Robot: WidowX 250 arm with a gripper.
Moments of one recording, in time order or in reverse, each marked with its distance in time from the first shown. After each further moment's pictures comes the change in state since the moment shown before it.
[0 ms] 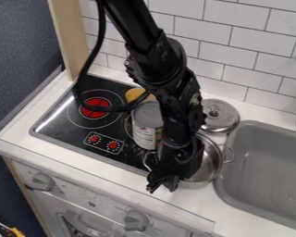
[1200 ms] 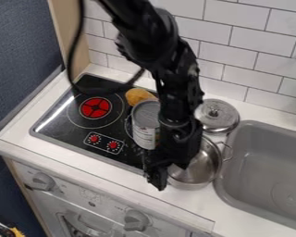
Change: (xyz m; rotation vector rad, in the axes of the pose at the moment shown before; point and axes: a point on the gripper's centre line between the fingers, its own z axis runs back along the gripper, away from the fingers) arm -0.007 0.001 0.020 -0.069 -0.034 0.033
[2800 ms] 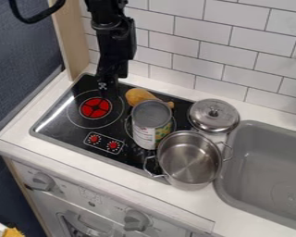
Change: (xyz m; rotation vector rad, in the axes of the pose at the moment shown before) arm -0.134 0.027 0.092 0.168 0.006 0.531
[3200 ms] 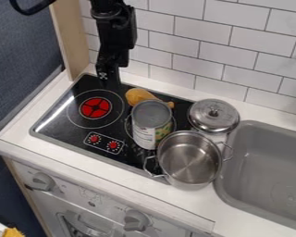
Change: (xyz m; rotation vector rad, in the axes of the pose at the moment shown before) arm -0.001 0.012 0.010 0.042 0.005 -0.001
